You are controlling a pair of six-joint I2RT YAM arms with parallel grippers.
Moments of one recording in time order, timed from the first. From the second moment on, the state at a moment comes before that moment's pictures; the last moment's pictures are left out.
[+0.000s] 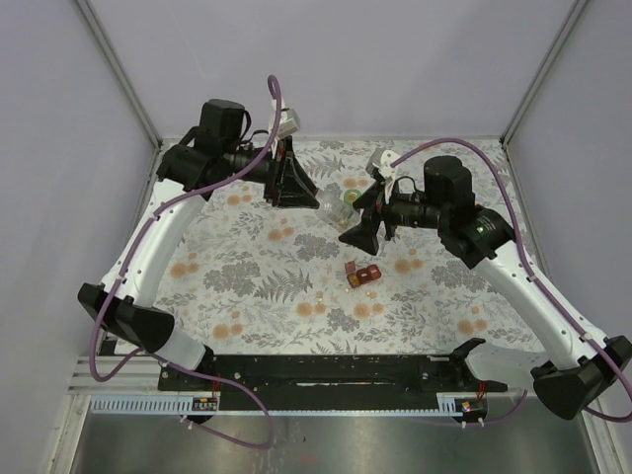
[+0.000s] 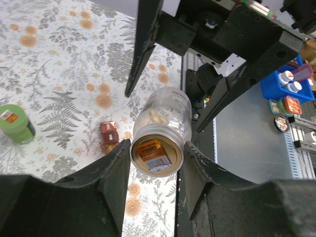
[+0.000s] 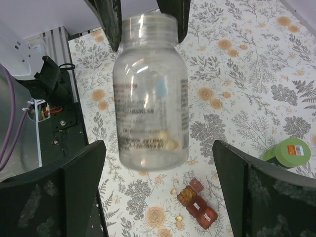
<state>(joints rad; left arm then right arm) -0.43 1.52 1.79 -0.85 1.12 0.14 0.57 1.16 1.27 -0.44 -0.66 -0.11</state>
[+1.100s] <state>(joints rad) -0.35 1.97 1.78 -0.92 0.27 0.54 0.52 1.11 1.06 -0.53 -0.35 -0.33</state>
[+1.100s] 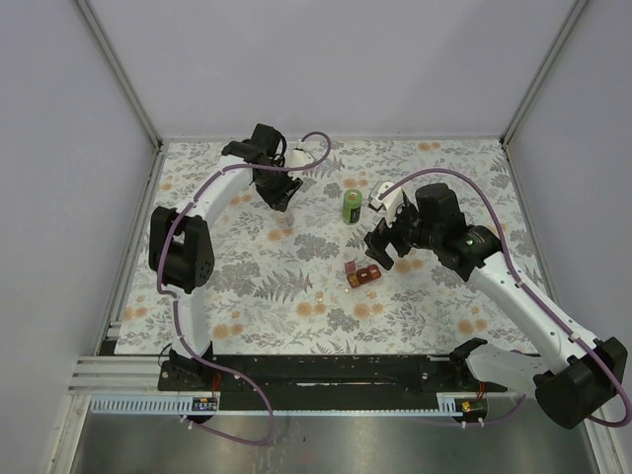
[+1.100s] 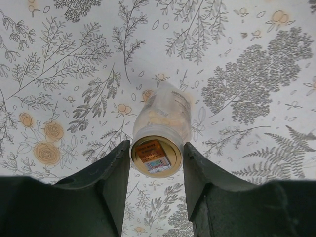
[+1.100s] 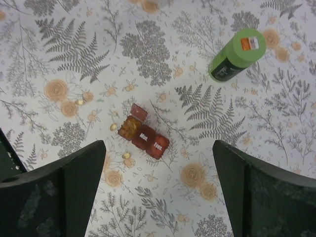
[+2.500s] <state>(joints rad) -0.36 2.06 1.79 -0.84 0.12 0.58 0.52 1.12 0.96 -0.54 -0.31 -0.43</state>
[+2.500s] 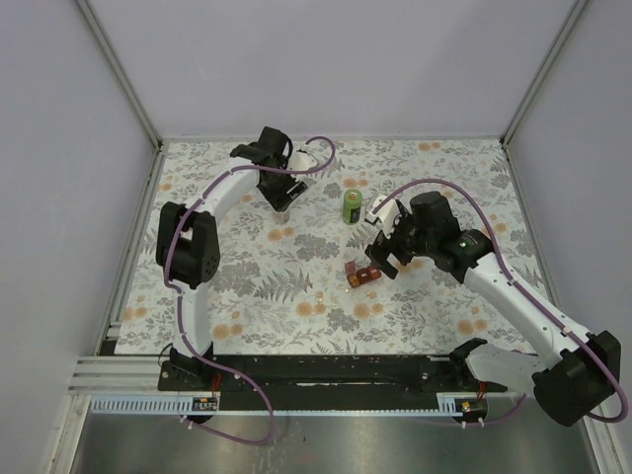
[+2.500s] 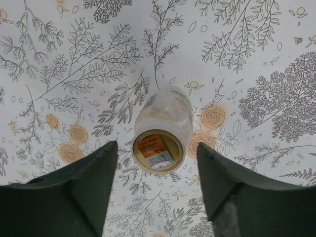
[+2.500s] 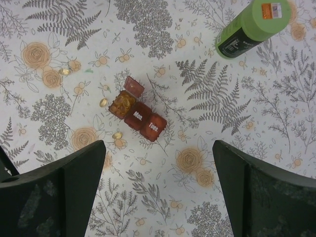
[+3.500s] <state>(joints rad) -0.30 1.70 1.76 -0.83 0.23 0.51 0.46 1.45 1.02 -0.78 -0.48 -1.15</state>
